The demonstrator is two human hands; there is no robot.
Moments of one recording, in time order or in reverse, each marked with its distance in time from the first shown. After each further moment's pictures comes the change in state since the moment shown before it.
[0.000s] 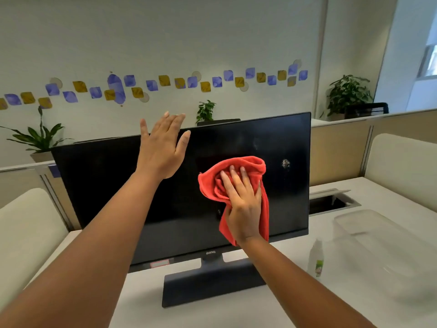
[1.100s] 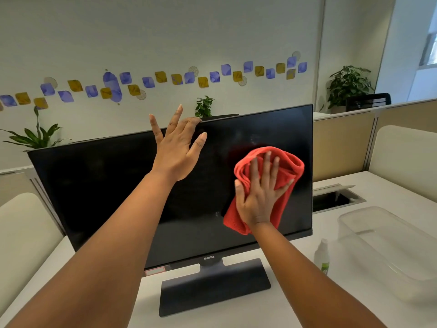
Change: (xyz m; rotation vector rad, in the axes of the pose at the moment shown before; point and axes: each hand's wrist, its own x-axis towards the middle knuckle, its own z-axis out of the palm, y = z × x) left_hand 0.014 0.023 0.036 -0.101 0.016 0.071; right_hand 0.015 0.059 0.026 -0.179 0.047 0.235
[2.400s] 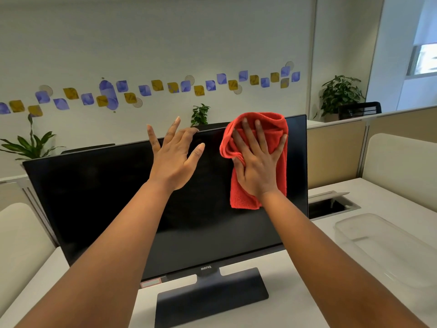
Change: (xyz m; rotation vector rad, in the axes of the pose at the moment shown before) left_hand 0.001 -0.001 0.001 0.029 0.003 -0.005; right_hand 0.085 -0.011 -0.022 -0.039 0.026 -0.403
